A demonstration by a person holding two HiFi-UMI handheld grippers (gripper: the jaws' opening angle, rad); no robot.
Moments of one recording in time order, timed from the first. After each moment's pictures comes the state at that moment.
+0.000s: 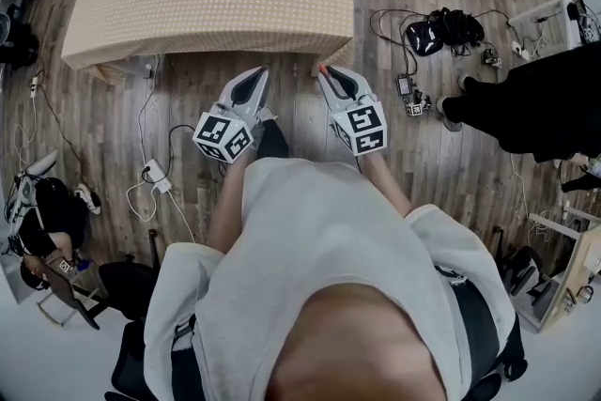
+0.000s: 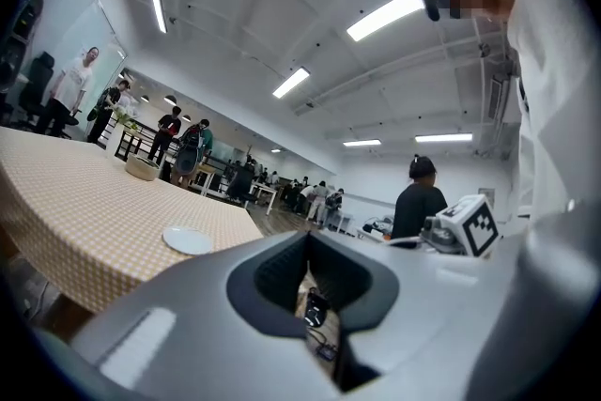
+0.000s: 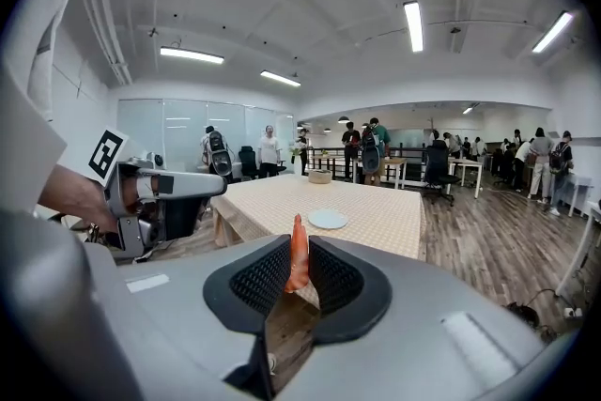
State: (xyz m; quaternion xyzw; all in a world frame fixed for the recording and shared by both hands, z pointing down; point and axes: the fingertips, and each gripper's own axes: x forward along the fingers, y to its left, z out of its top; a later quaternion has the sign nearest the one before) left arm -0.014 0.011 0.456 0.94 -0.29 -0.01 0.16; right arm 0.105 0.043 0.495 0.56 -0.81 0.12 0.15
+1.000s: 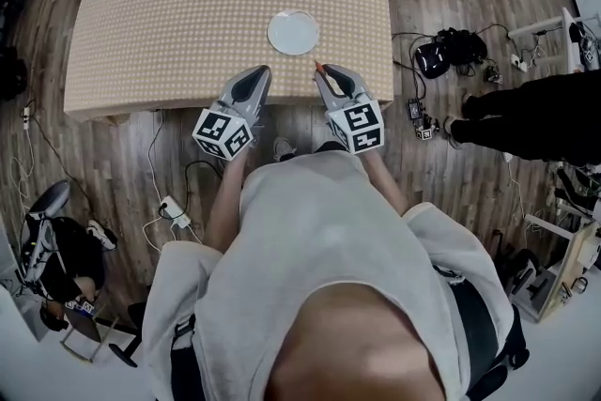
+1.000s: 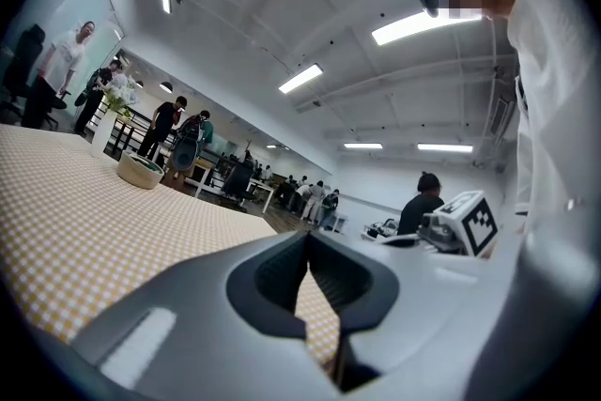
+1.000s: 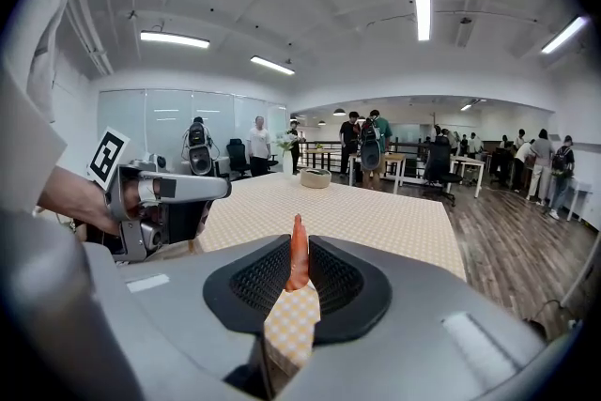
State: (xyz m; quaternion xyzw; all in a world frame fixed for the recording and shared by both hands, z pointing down) left arm -0.079 -0.237 0.455 0.95 -0.25 -0.01 0.18; right arm 0.030 -0.201 0.488 0.57 -0.79 0.13 0.18
